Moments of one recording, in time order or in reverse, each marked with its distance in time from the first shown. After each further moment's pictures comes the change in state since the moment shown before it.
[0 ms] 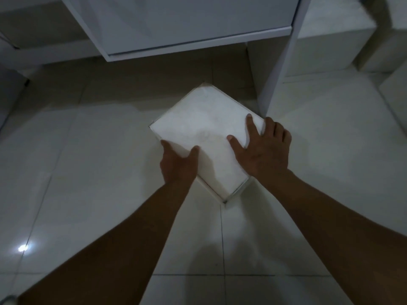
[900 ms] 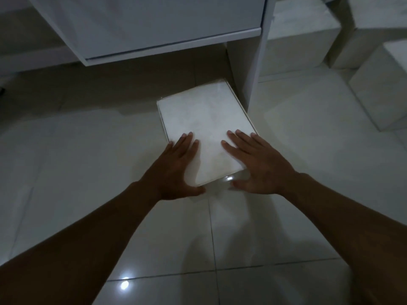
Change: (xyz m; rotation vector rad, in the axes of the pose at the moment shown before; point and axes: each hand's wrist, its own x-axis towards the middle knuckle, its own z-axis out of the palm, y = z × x) left_hand 0.008 -0.007 -0.025 0.872 -0.519 1.070; right_hand -0.031 0.062 -0.015 0.014 -0.161 -0.665
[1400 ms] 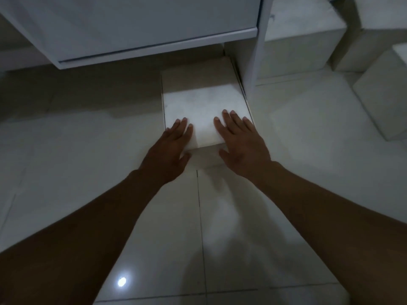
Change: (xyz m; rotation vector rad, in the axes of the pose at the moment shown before) left_hand 0.062 -0.009 -0.006 -0.053 0.196 -0.062; right_hand 0.075 0.021 0.011 -0.015 0.079 0.222
